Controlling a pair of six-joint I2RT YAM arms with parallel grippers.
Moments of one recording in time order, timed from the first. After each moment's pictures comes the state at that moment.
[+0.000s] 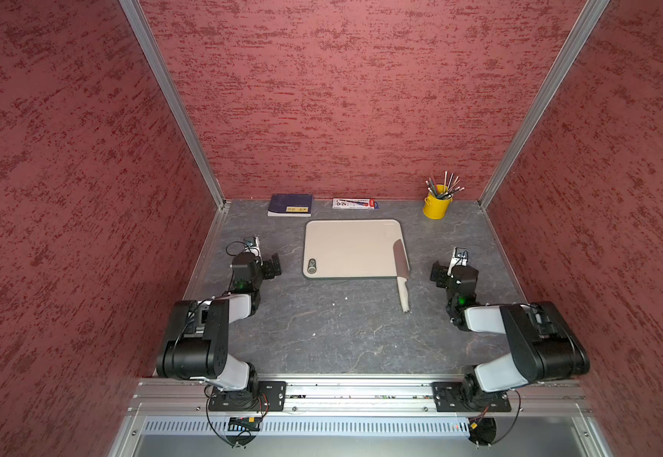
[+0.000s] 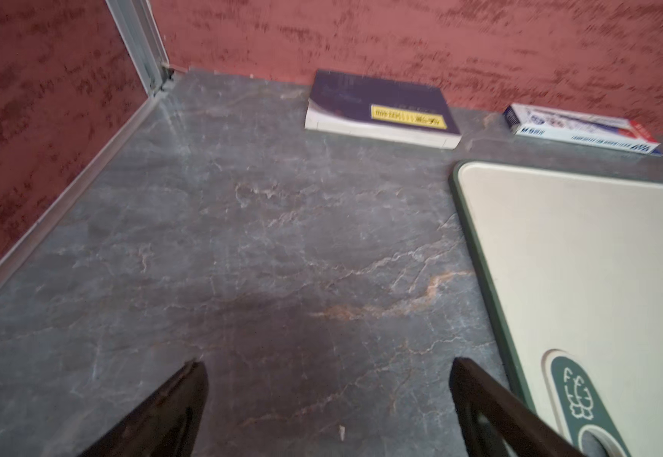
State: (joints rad) left arm 0.04 1.50 0.44 0.67 0.03 -0.10; right arm 0.09 1.54 0.35 0.84 0.31 0.07
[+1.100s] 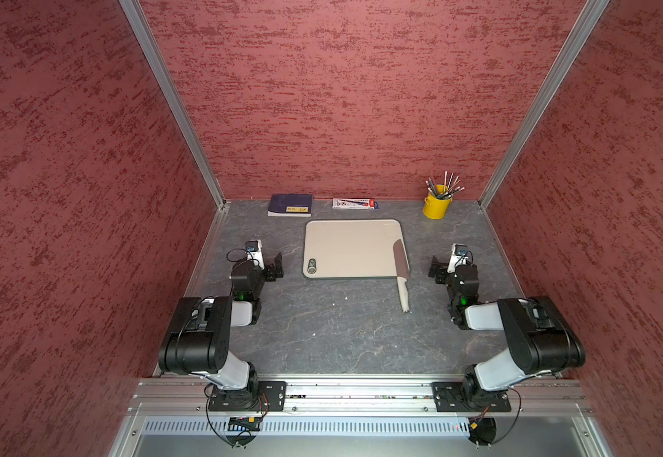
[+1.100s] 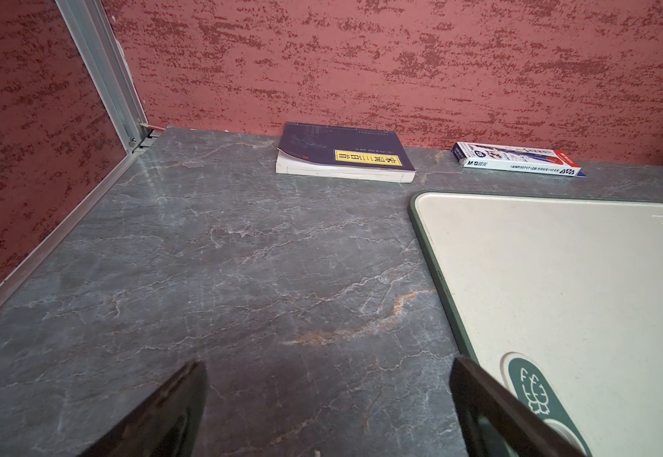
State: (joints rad) left arm 0.04 1.54 0.38 0.87 0.08 -0.08; right arm 0.06 1.55 0.35 0.92 0.20 0.06
